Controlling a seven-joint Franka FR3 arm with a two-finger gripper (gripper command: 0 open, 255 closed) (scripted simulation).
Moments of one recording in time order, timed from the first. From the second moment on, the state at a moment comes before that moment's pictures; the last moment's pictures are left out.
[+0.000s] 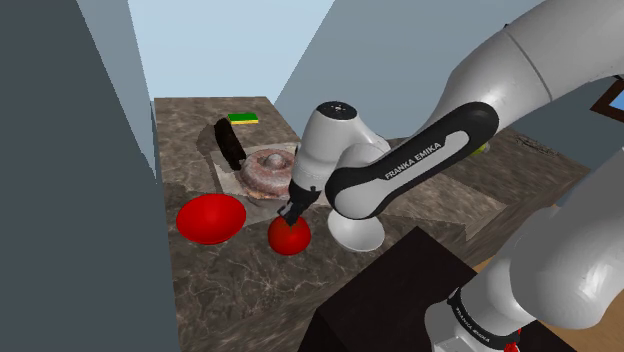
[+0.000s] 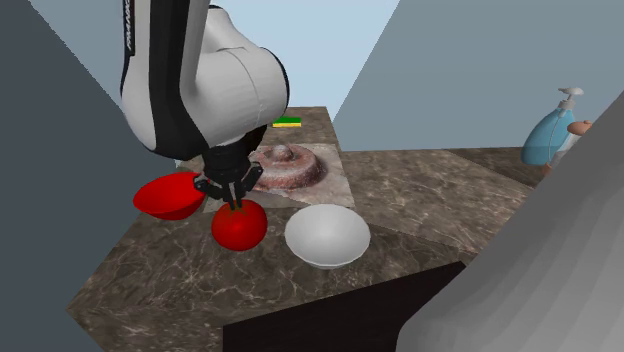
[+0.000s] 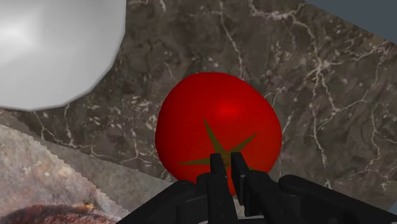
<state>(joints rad) 0.11 0.00 0.34 -2.57 -0.12 2.70 0.37</state>
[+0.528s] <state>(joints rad) 0.12 -0.11 0.34 -2.55 -0.04 2.59 0.30</state>
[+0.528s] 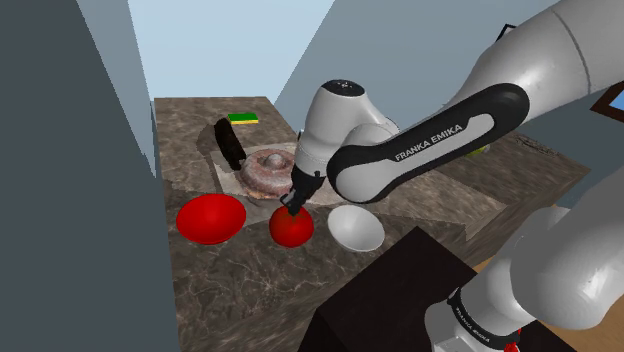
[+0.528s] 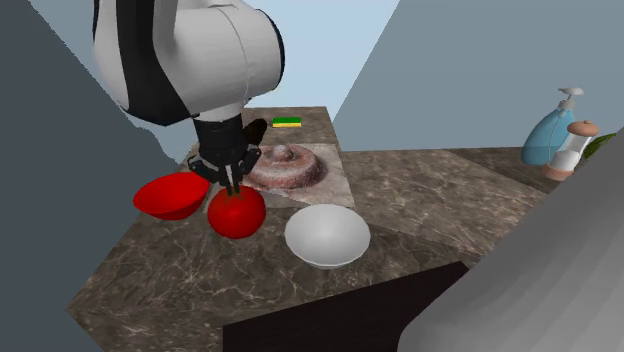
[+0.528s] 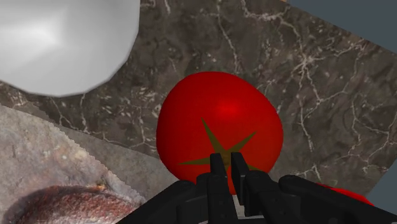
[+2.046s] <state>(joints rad) 0.14 -0.23 0.33 -2.34 0.02 2.26 0.27</state>
